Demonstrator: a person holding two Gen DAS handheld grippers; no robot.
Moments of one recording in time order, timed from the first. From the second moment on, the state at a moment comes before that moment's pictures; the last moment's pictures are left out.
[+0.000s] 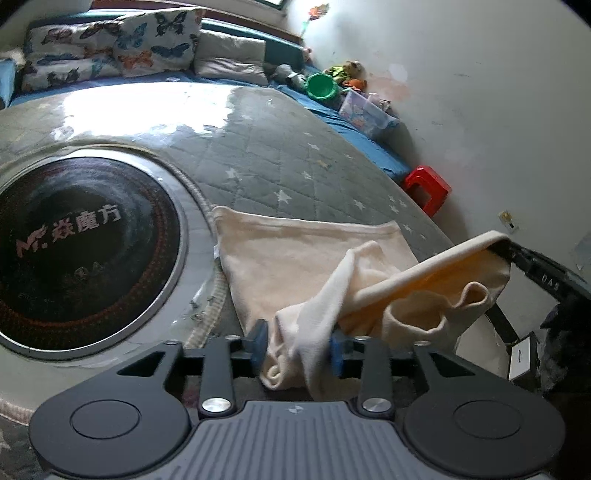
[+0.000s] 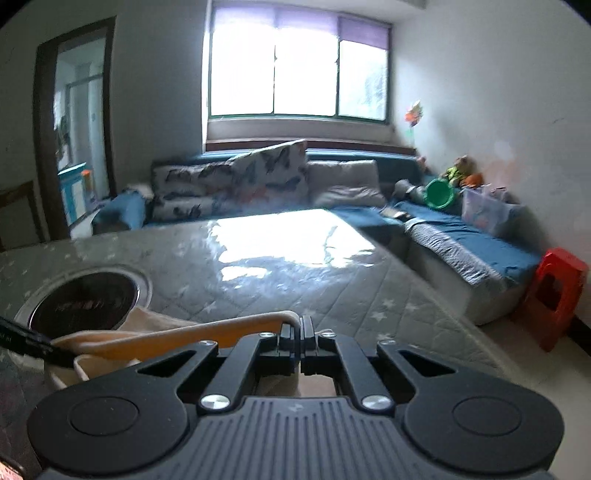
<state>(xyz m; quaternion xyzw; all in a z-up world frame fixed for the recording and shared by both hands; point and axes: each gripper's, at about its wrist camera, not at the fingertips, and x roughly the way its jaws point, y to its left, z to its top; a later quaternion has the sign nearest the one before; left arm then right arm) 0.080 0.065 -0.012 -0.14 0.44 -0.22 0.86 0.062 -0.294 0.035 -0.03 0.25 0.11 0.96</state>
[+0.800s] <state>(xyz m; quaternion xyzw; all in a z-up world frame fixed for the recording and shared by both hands) 0.061 0.067 -0.020 -0.15 0.42 -0.26 0.86 0.057 -0.335 0.018 0.03 0.27 0.07 0.96</state>
